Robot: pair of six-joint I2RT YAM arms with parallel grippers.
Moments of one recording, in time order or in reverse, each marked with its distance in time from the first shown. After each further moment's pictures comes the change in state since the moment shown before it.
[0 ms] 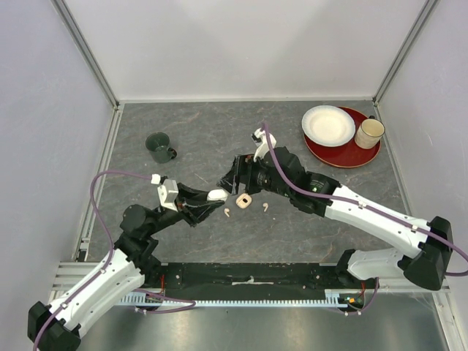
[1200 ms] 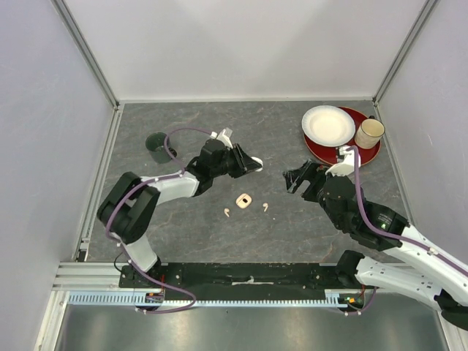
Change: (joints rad) left arm 0.002 1.200 0.633 -0.116 -0.226 -0.661; right arm -0.007 -0.532 -0.211 -0.306 0.659 0.101
